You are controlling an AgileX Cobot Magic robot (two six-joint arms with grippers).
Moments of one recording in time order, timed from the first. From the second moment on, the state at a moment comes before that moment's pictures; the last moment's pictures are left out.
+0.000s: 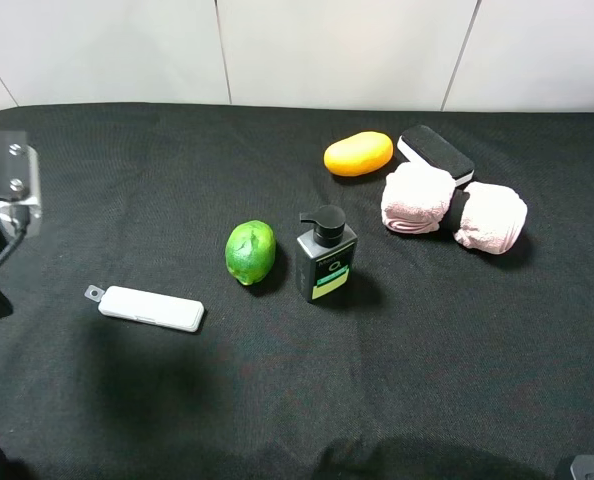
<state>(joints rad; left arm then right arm) -0.15 1.33 -0.70 -0.03 0.96 1.01 -0.01 -0.01 -0.51 -0.06 1.03 0.07</state>
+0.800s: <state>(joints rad) -0.41 1.57 -0.74 0.02 0.74 1.03 -0.01 -0.01 -0.51 -0.06 1.03 0.07</state>
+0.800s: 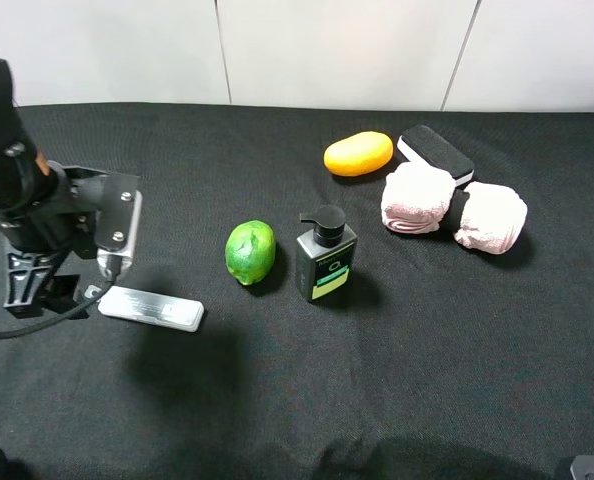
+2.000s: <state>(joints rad) -0.54 1.75 -0.77 0.03 0.55 1.03 -0.01 -0.01 -0.51 -0.06 1.03 0.07</state>
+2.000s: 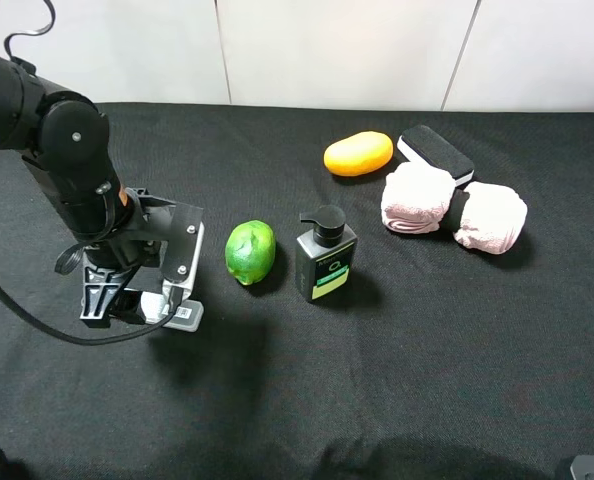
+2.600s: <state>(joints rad) -0.54 1.75 -0.77 0.03 0.52 1.03 -0.01 -0.01 -0.51 -0.05 1.03 0.07</state>
